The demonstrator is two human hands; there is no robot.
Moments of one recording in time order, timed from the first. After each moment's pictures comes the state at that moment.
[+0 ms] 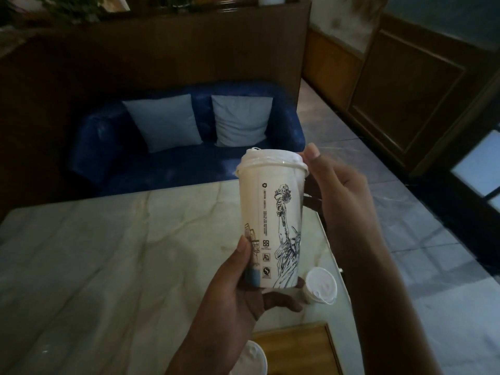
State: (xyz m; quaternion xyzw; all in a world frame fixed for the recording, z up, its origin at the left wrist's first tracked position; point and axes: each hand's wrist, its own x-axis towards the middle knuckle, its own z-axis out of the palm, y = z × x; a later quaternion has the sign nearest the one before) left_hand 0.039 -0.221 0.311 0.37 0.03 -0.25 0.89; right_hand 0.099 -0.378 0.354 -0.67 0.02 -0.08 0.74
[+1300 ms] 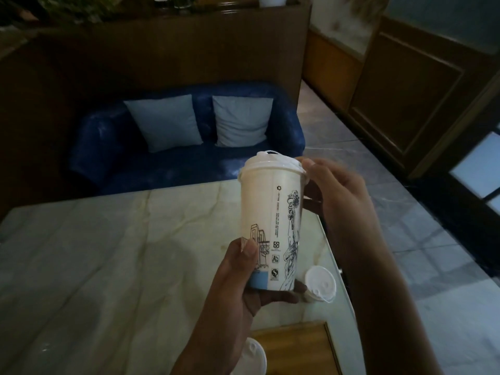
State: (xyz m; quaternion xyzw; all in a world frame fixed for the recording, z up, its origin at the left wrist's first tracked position) left_hand 0.033 -0.218 0.305 0.46 0.04 -0.21 0.86; right_hand 0.099 -0.382 0.342 -0.69 0.04 -0.06 0.72
